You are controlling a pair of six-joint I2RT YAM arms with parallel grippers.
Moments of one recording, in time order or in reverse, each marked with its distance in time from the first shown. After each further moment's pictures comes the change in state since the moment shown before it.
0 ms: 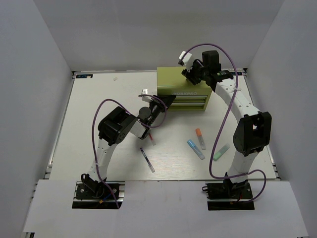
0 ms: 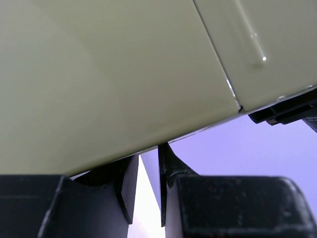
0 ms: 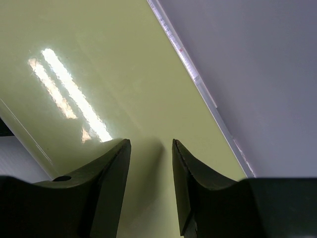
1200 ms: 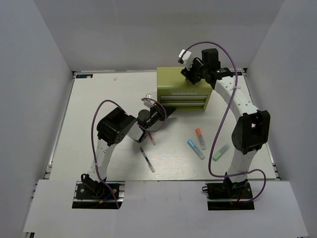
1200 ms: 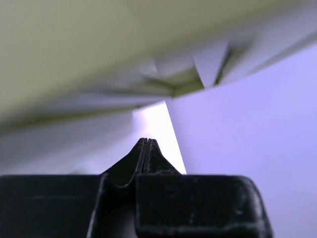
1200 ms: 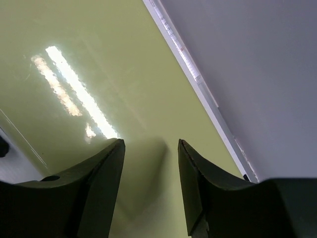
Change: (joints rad) left arm 0.005 -0.004 -0.071 -0.098 0.160 0.045; right arm 0.000 0.033 0.063 -0.053 0.000 0.002
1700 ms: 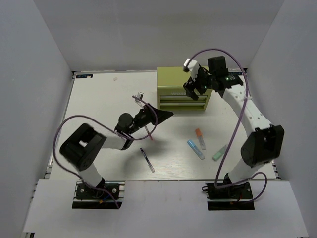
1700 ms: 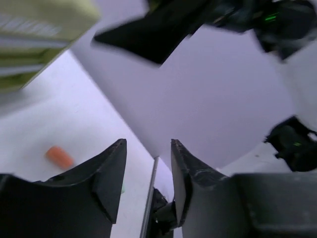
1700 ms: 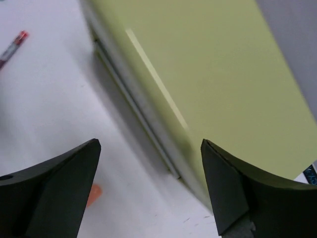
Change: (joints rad) left arm 0.000 -0.568 -0.375 -0.020 0.271 0.061; right arm 0.000 -0.188 -0.133 -0.171 -0.104 0.076
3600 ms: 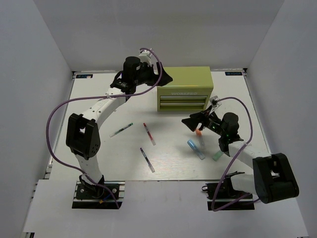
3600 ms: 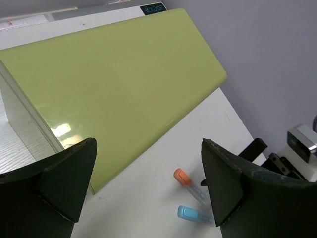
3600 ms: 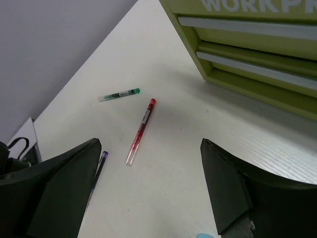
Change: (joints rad) left arm 0.179 0.114 0.993 -1.390 0.018 0.667; right arm -0.073 -0.457 -1.258 1.452 -0.257 1.141
